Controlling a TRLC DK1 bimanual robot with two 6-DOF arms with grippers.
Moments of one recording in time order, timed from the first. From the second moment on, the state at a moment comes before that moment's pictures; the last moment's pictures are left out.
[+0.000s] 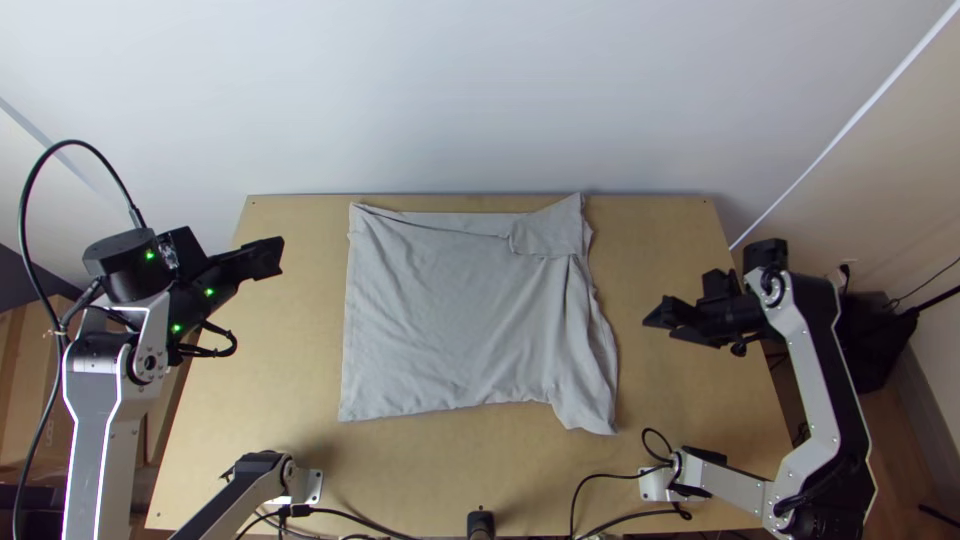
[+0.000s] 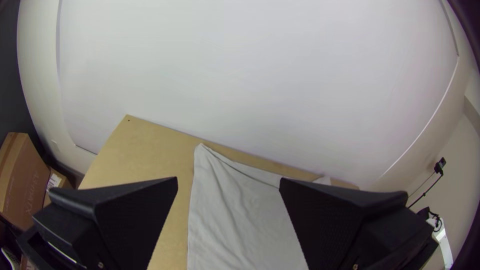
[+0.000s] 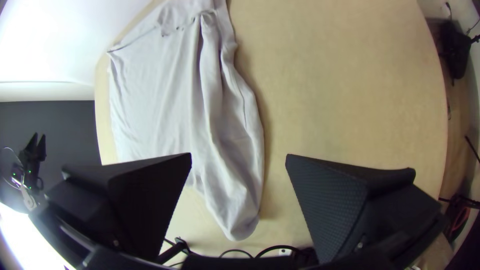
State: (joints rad) left arm 0.04 0.96 1.31 -0.79 0.11 -0.34; right arm -0.18 1.28 1.15 -1.25 -0.48 0.01
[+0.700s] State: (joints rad) left arm 0.04 0.94 1.26 -0.79 0.11 -0.34; right arm -0.07 1.37 0.80 -0.87 -0.48 0.02
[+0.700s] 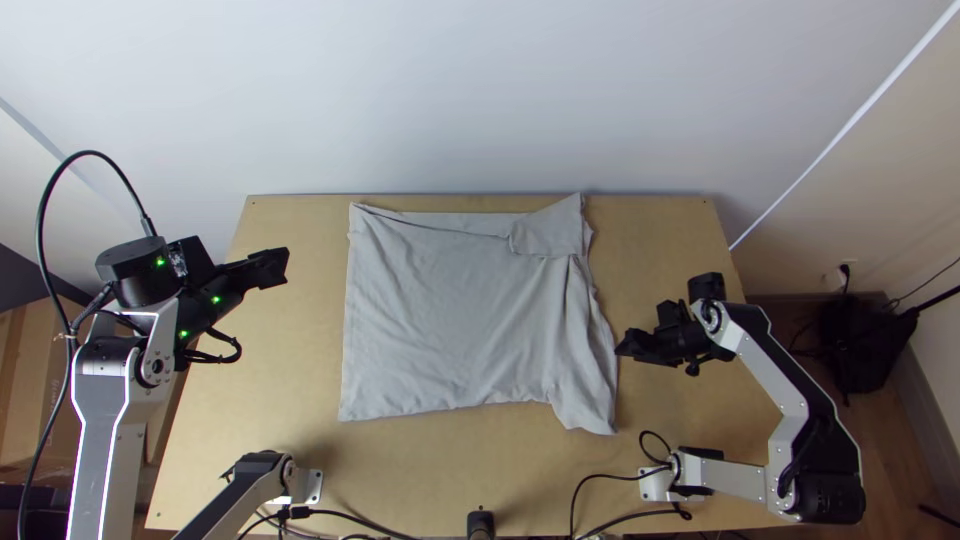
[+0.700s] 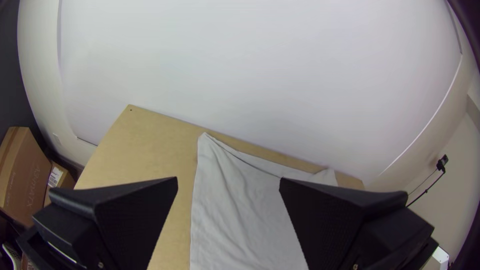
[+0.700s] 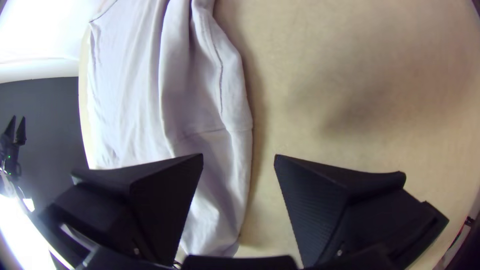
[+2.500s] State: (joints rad) left arm -0.25 1.13 0.75 -1.22 0.07 0.16; right arm 0.05 1.27 0.65 -0.72 -0.46 0.11
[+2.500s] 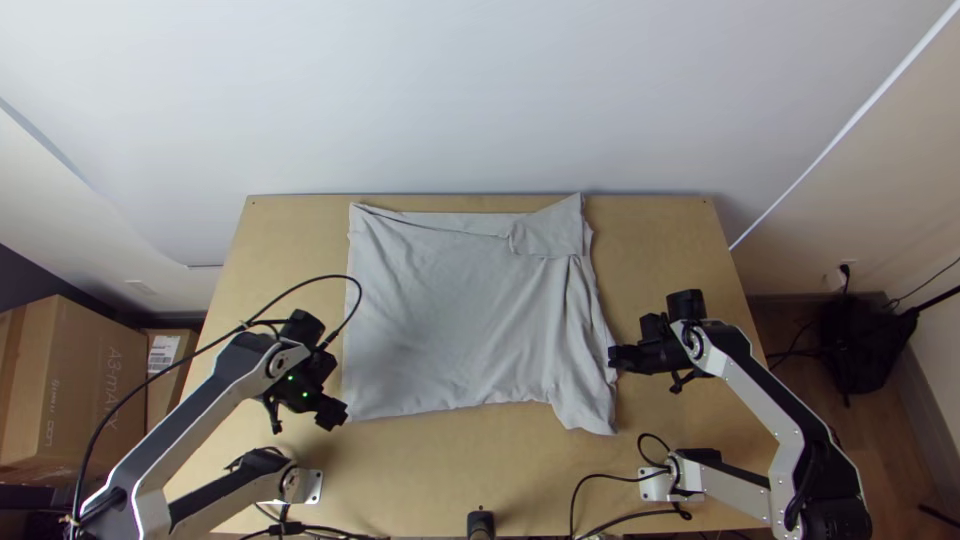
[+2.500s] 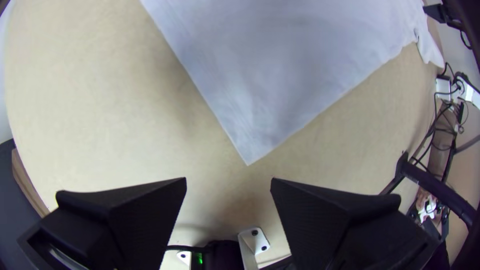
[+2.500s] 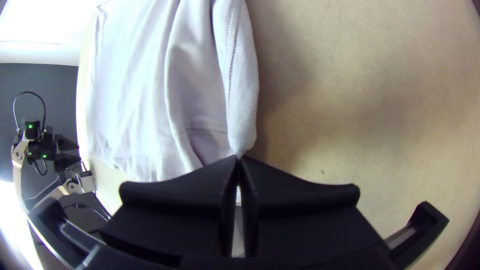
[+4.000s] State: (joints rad) left arm -0.37 1.27 0.77 -0.97 0.04 0.04; right arm 0.03 1.22 0.65 -0.72 -0.46 0.12
